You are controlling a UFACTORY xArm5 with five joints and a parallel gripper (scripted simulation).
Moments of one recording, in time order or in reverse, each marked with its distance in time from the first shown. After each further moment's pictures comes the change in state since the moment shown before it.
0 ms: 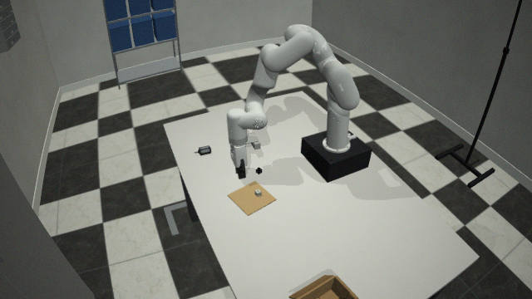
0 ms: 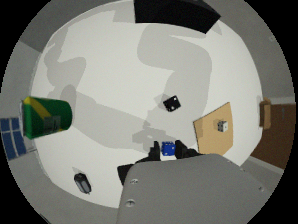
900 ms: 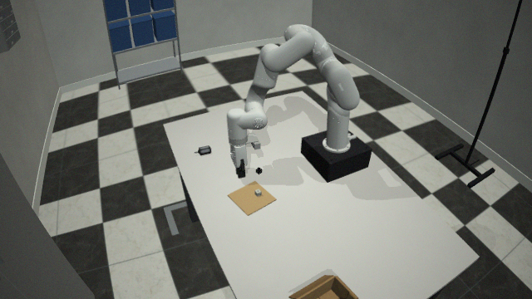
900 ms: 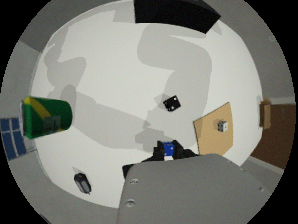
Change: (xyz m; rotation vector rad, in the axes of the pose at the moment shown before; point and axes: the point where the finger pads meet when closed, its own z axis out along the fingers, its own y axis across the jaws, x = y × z) arm 0.000 0.000 0.000 0.000 0.000 0.000
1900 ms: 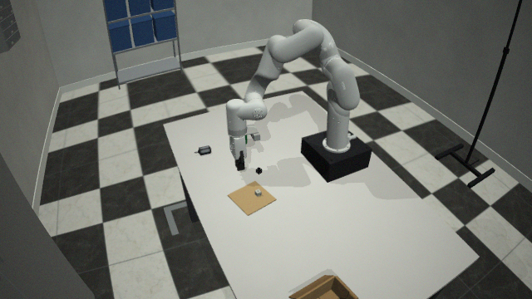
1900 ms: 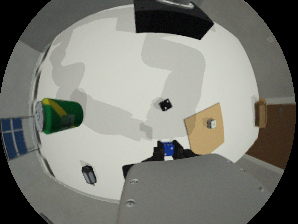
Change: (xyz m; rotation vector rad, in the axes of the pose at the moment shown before) arm -0.001 0.003 -0.041 0.000 0.000 0.000
